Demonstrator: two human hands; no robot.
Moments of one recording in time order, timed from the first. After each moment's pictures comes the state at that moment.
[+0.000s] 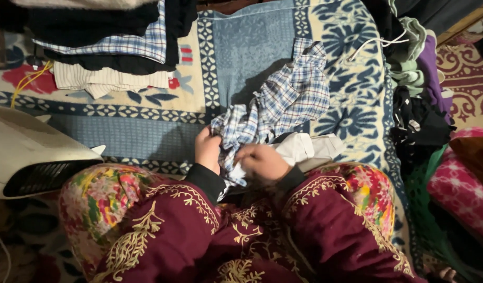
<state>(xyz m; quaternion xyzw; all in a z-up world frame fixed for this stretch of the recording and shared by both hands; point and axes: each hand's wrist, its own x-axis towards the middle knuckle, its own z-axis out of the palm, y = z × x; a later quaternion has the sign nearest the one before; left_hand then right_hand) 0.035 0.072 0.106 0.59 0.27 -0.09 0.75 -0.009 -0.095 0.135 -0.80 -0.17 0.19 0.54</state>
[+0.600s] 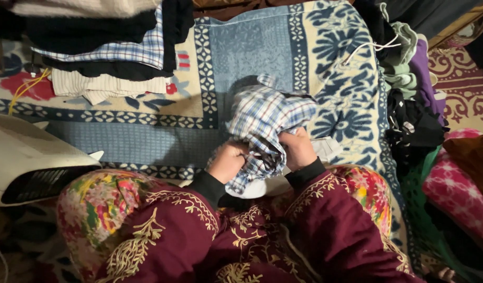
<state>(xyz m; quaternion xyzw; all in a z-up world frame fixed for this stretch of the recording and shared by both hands) 0.021 0.059 0.080 0.83 -0.11 -0.21 0.51 0.002 -0.130 0.132 -0.49 0.13 -0.07 0.86</state>
